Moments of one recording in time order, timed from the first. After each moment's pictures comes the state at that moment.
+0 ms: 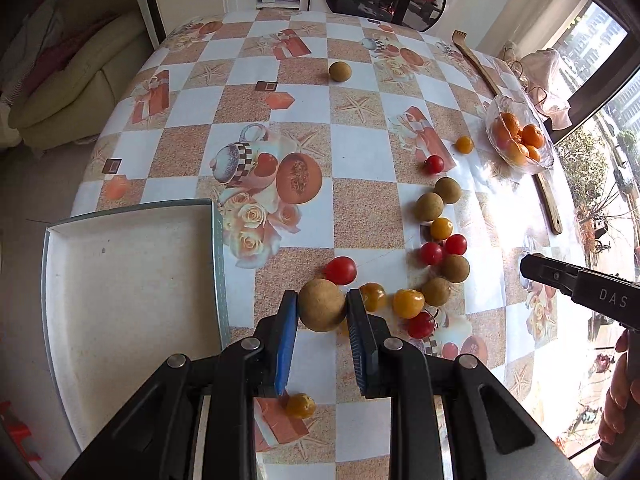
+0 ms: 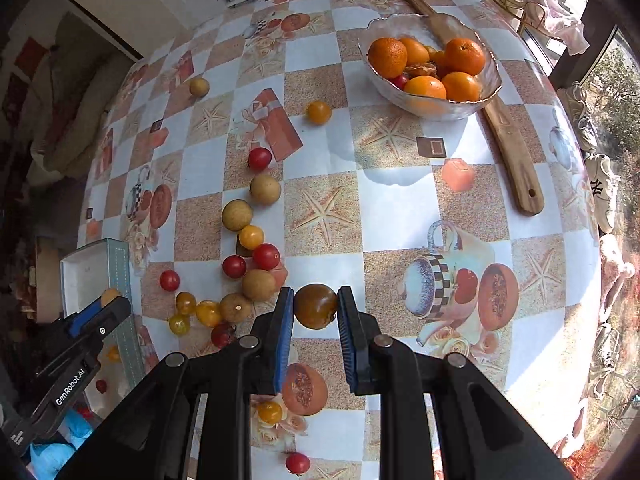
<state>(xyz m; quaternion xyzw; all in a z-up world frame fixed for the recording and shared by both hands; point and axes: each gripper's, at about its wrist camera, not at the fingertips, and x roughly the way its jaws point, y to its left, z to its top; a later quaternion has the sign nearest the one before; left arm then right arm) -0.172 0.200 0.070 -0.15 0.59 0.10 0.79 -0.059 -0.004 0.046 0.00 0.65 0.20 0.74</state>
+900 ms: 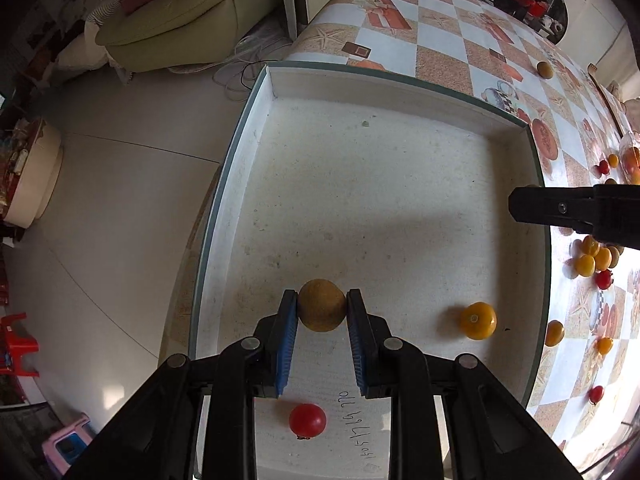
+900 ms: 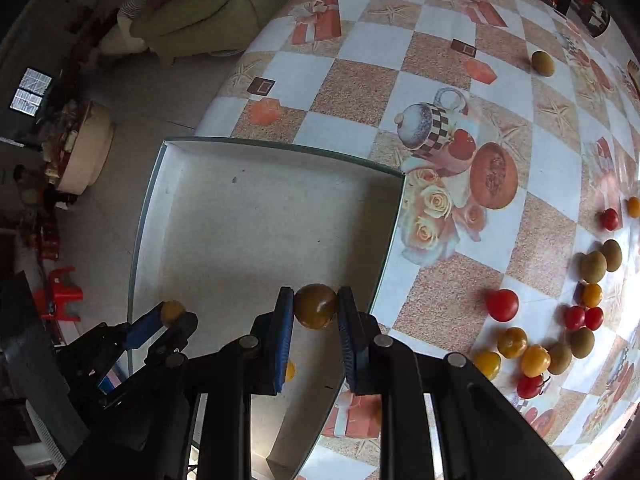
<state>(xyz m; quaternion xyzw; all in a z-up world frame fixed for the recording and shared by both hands) -0.300 0.347 0.019 -0.17 0.61 0.24 0.73 -0.159 0.260 0.028 -0.13 0.65 0.37 0.65</state>
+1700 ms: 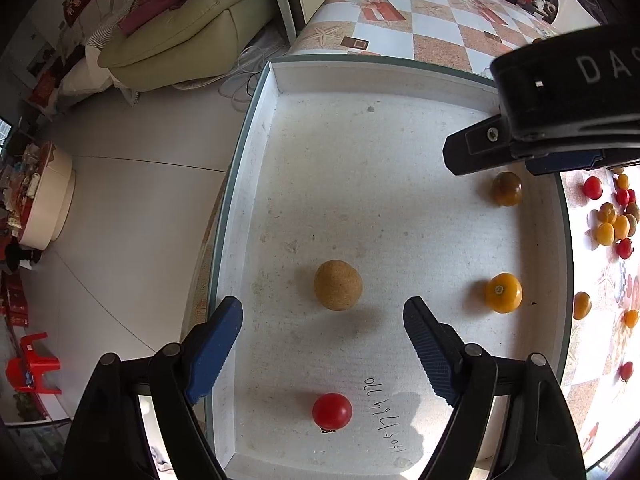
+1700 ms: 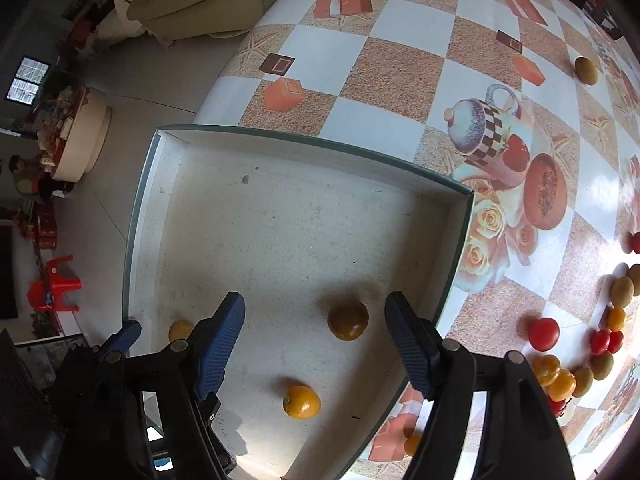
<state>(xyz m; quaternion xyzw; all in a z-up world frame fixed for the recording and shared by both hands) -0.310 0.330 0.017 -0.12 0.62 0.25 0.74 -0.157 0.298 0.011 -0.14 0.67 0.37 0.63</state>
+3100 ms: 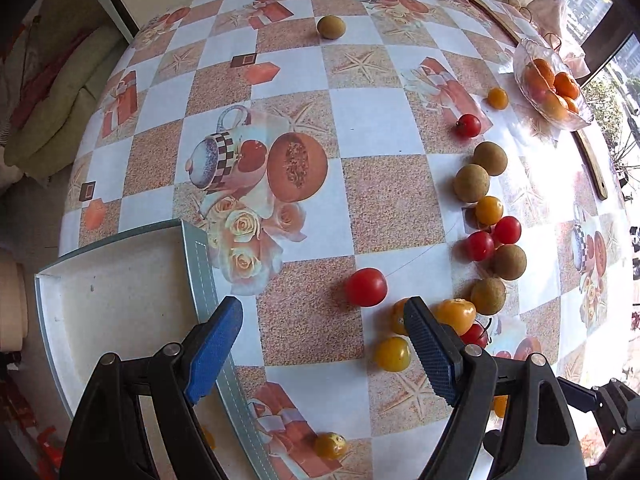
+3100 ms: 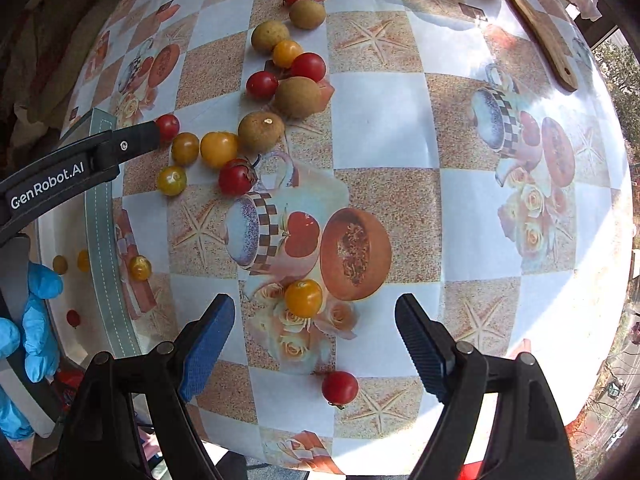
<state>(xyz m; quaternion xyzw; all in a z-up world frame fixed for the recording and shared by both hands) -0.125 0.190 0.012 -0.07 0.65 0.09 0.75 -0.143 0.007 -0.005 -0.04 0.72 0.18 0.67</state>
